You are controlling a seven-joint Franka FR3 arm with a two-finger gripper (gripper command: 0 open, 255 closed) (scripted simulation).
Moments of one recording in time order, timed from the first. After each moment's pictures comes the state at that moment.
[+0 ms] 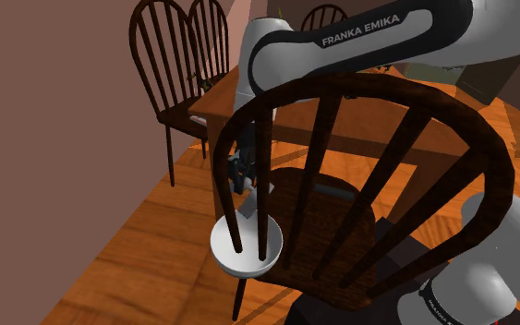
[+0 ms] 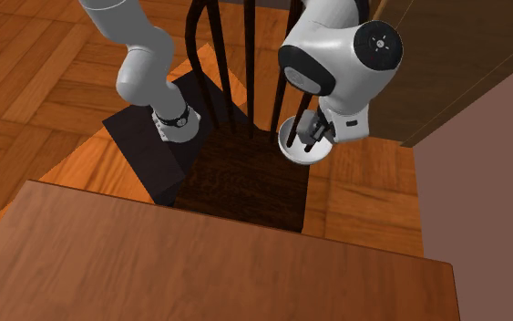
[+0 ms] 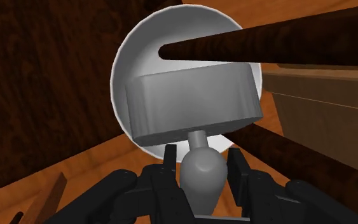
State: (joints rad) arm 0.74 -0.03 -0.31 -2.08 0.27 2.00 0.07
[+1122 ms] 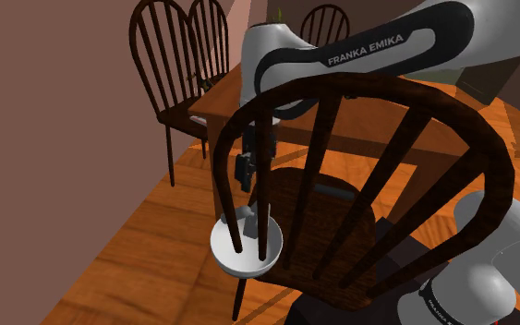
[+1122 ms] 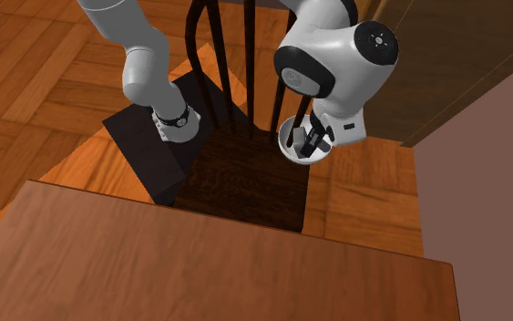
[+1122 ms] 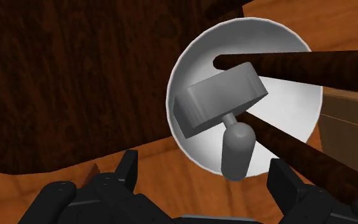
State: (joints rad) arm 0.94 -0.04 -0.51 -2.11 0.09 2.00 0.04
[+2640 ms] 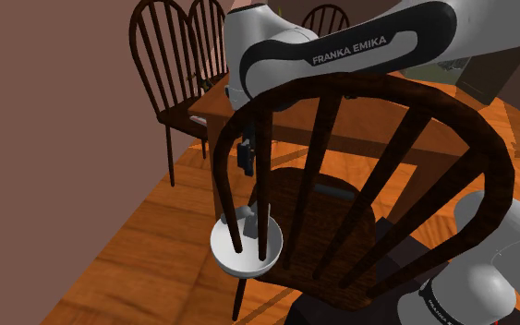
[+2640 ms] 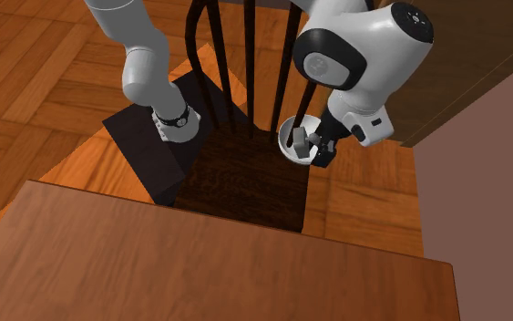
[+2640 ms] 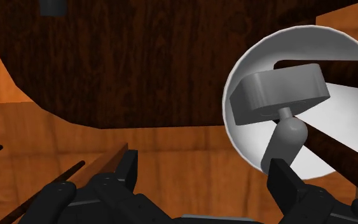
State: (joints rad) arm 0.94 0.03 -0.51 -1.97 -0.07 1.91 -0.12
